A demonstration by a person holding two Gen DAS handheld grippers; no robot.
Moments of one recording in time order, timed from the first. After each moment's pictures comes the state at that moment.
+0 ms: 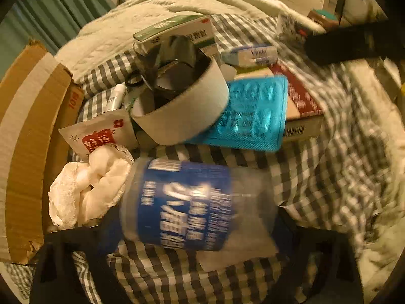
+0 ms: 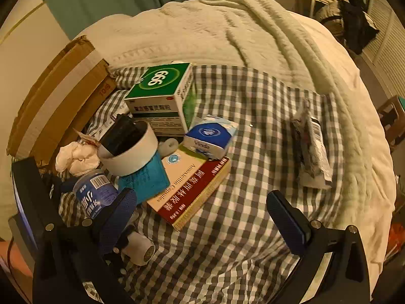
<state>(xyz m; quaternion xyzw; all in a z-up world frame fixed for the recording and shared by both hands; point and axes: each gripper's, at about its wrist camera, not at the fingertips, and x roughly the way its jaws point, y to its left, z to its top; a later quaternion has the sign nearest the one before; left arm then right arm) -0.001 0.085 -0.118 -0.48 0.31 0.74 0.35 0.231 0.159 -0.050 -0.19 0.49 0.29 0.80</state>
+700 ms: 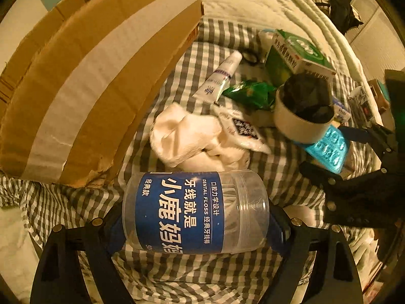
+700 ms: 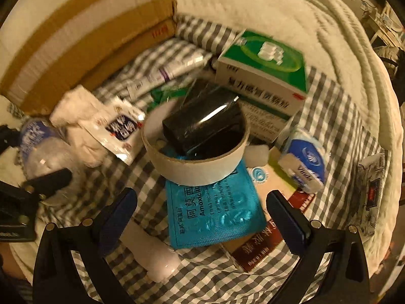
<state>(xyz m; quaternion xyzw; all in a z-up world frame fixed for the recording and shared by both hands) -0.072 -0.005 -0.086 -0.61 0.18 0.73 0.24 0.201 0.252 -0.112 -0.33 0.52 0.34 0.71</state>
